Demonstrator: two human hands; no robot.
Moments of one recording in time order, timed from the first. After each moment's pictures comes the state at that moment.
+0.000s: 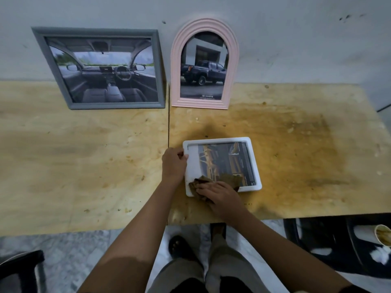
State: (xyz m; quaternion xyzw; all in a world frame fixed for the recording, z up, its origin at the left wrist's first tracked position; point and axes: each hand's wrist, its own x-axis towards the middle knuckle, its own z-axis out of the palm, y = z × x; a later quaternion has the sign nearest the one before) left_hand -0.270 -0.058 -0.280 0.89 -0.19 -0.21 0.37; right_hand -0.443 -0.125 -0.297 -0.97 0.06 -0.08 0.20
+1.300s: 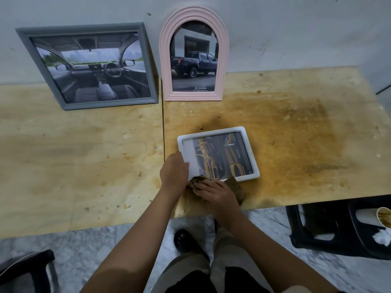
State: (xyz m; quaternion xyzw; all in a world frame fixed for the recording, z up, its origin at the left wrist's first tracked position) left_hand -0.303 -0.045 -0.270 0.92 -0.27 -0.20 0.18; right_hand -0.464 -0.099 -0.313 -0.96 0.10 -0.16 0.21
